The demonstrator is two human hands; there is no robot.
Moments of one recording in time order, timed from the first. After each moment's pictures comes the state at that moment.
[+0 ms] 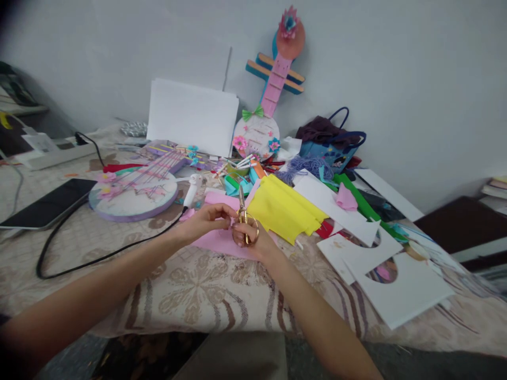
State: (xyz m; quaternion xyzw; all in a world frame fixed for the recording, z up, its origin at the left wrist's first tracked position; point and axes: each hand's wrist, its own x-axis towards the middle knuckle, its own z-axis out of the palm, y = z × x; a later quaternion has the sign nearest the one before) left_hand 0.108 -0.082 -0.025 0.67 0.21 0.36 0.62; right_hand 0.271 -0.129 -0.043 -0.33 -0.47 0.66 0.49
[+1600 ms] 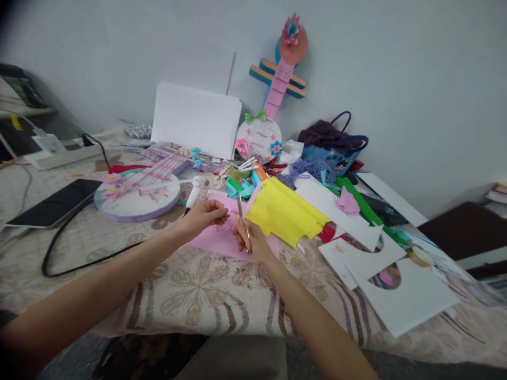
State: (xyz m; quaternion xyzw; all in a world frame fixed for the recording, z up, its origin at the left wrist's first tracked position) left_hand 0.106 -0.072 -0.028 0.52 0.32 0.41 0.68; right_hand 0.267 -0.141 -0.037 -0.49 -0.59 0.46 0.44
